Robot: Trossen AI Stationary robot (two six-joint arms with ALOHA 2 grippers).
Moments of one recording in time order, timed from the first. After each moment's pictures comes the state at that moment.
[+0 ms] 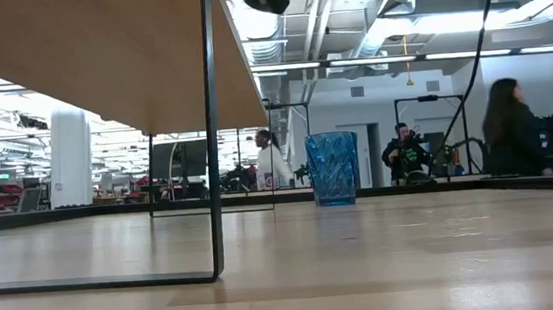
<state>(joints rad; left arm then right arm) 0.54 0.40 0.56 -0.53 0.62 -0.01 0.10 2.16 2.33 -1.18 -0.18 0.35</state>
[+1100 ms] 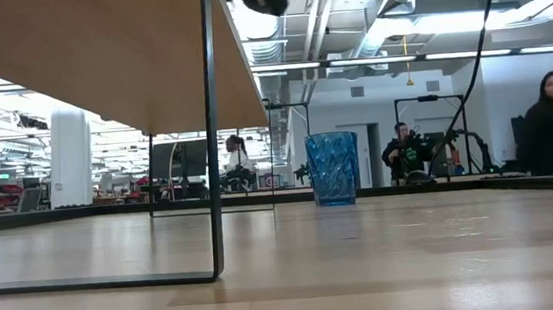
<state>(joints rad) 0.54 0.40 0.56 -0.53 0.62 -0.01 0.10 2.16 2.33 -1.17 -0.17 0.34</state>
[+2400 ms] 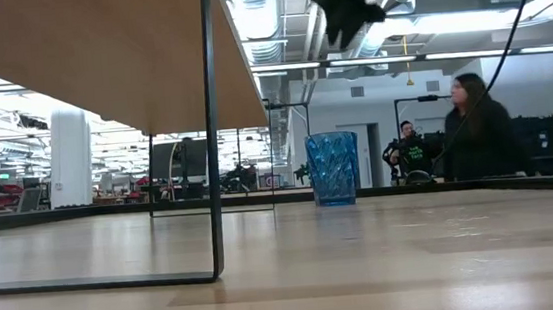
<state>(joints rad) 0.54 0.40 0.56 -0.36 0.42 -0.14 -0.47 1.91 2.30 -1.57 0.04 0.24</state>
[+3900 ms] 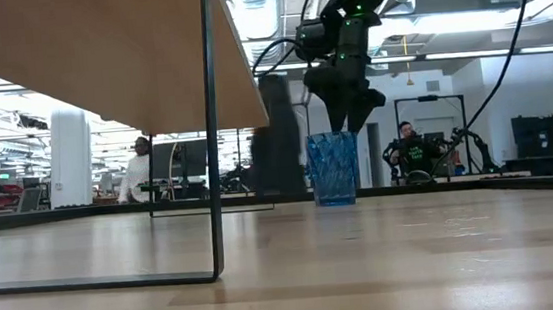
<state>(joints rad) 0.54 0.40 0.56 -0.46 0.30 -0.18 -0.52 1.92 1.65 -1.10 -0.07 0.15</state>
